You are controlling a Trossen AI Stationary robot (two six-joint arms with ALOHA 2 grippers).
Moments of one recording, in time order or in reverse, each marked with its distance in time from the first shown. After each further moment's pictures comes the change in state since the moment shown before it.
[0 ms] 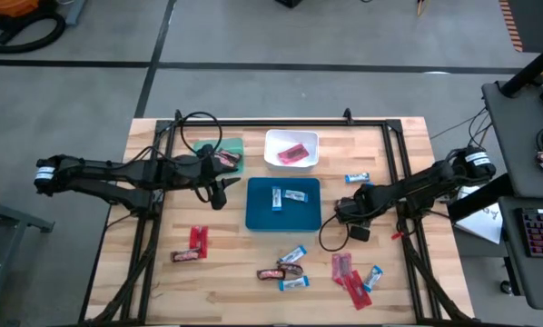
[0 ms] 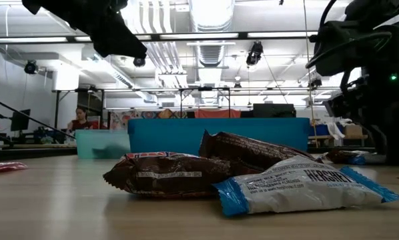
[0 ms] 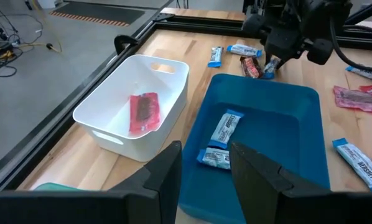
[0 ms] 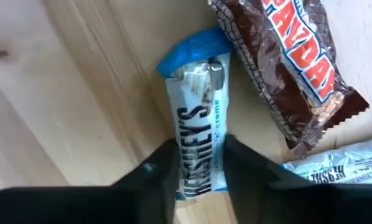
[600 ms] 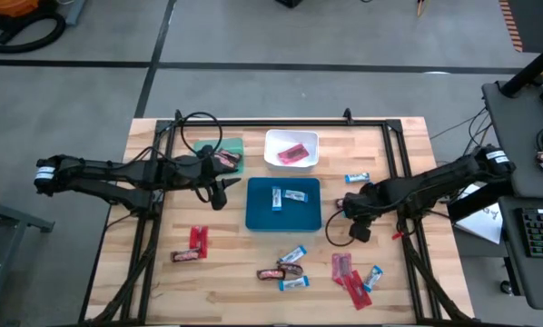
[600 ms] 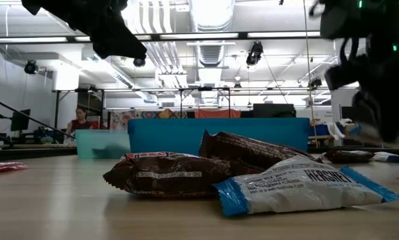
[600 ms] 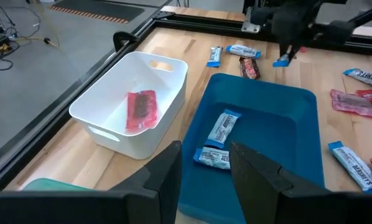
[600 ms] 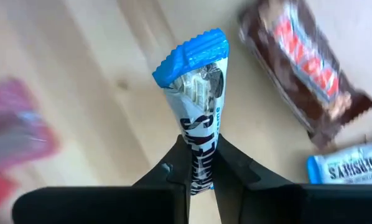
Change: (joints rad) left arm -0.003 0.000 -0.005 0.003 0.003 -0.036; right arm 0.011 -0.244 0.025 0.002 -0.105 0.118
